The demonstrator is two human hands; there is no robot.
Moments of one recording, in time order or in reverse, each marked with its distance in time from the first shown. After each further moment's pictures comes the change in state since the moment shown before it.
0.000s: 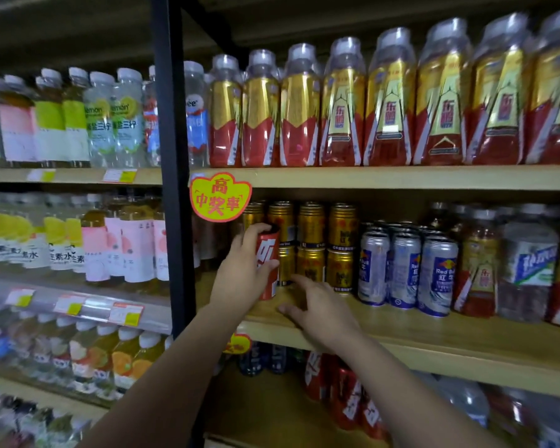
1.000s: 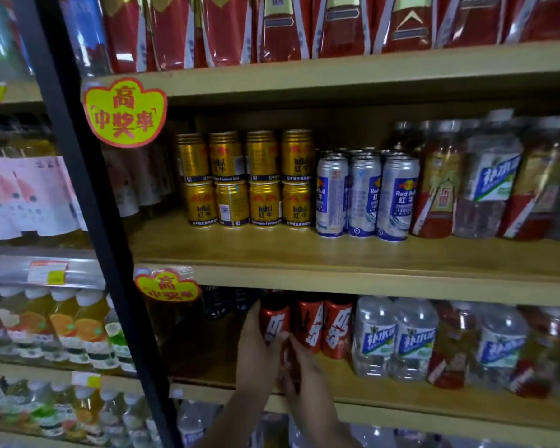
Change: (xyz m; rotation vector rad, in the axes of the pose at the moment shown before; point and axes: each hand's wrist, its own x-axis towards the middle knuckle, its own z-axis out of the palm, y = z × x) left_hand -0.206 -0.028 0.174 -0.421 -0.193 -0.504; right_hand -0.175 0.089 0.147 0.444 -0.073 0.407
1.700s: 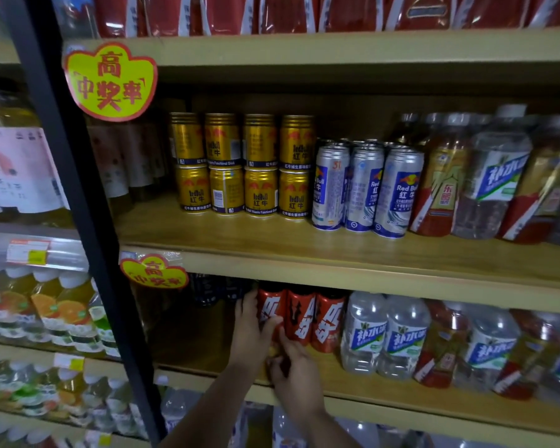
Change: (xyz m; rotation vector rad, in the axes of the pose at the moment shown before) left_hand 0.019 -0.011 0.017 0.038 -0.060 -0.055; right_hand 0.013 0.021 0.004 -0.089 0.022 -0.032
